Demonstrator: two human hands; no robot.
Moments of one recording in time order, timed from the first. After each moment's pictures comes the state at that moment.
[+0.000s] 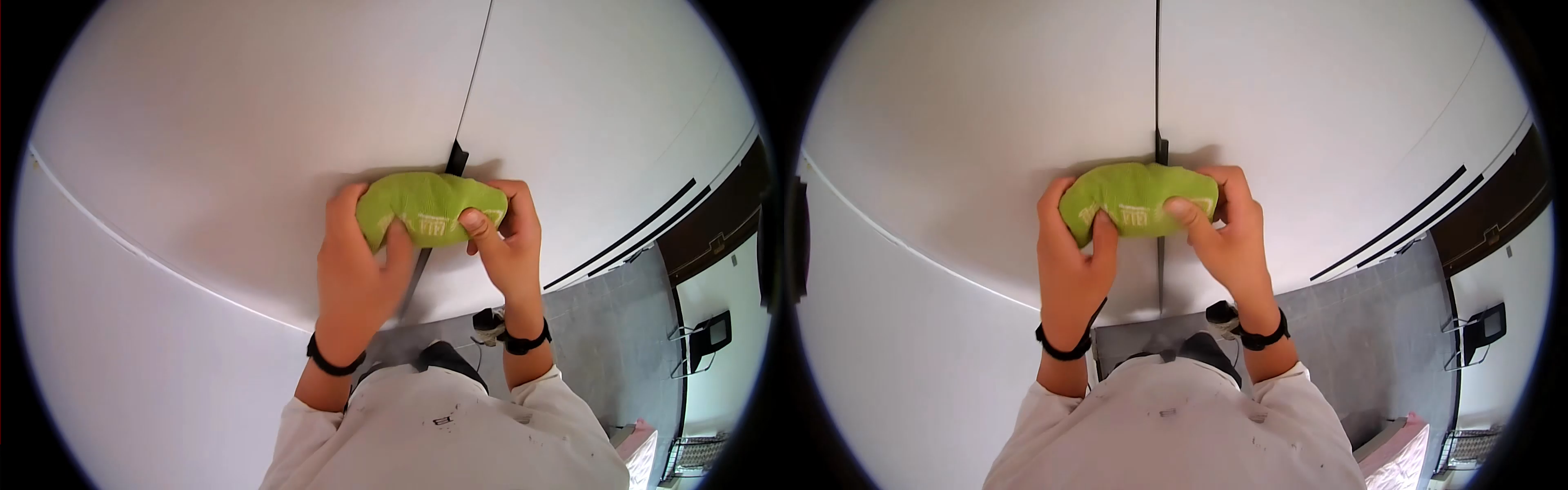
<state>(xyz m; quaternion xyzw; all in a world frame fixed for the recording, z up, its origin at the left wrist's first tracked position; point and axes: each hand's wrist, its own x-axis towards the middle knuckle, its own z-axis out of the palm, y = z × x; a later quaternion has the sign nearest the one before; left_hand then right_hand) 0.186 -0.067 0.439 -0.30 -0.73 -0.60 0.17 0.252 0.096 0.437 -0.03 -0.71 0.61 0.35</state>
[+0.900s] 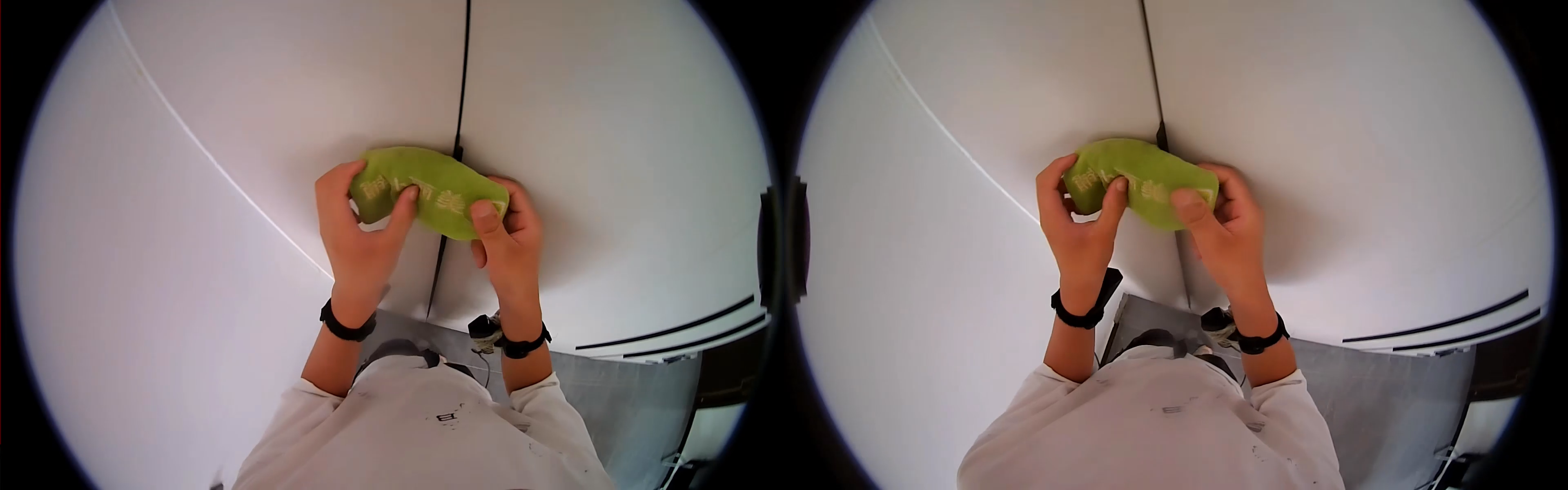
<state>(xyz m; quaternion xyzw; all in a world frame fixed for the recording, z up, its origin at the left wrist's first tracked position) 0.222 -0.068 0.468 -0.14 -0.74 -0.53 0.40 0.256 0.090 0.467 0.08 -0.57 0.80 0.16</state>
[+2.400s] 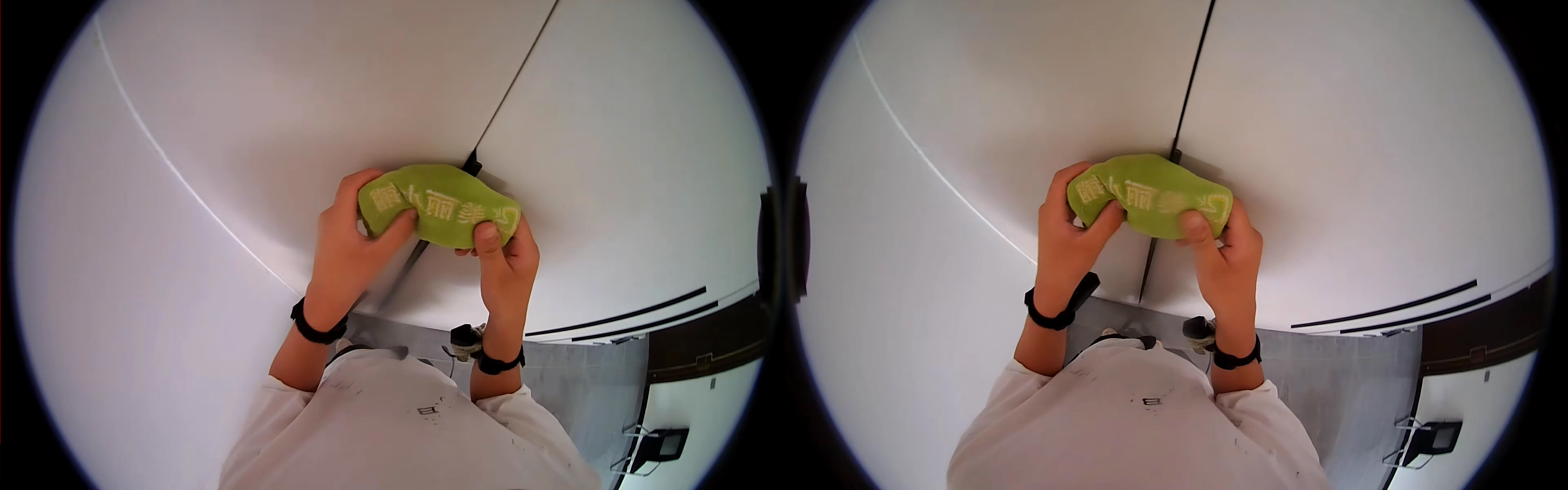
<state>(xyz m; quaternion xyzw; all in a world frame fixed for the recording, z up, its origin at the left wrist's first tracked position) 0.197 -0.085 0.439 -0.21 -0.67 -0.70 0.12 0.259 0.083 0.450 0.00 -0.69 0.67 0.26</state>
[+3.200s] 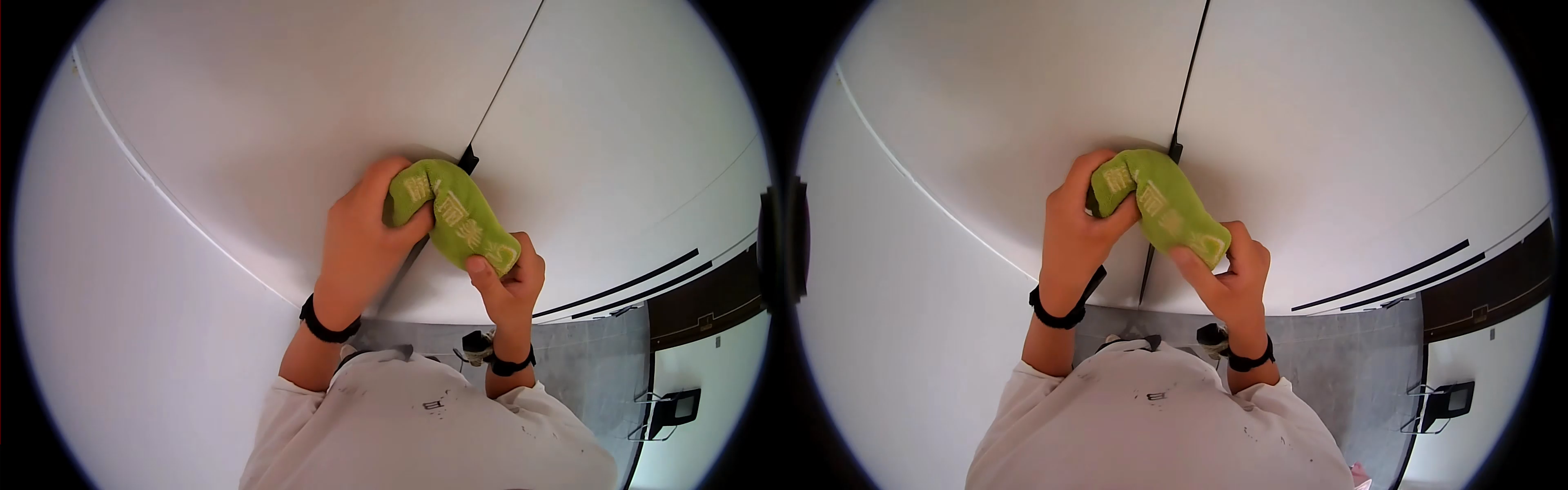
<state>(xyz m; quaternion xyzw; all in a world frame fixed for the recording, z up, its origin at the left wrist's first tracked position) 0.170 -0.055 0.433 -0.26 -0.72 -0.63 0.14 0.273 0.104 0.417 0.01 -0.79 0.52 0.32</state>
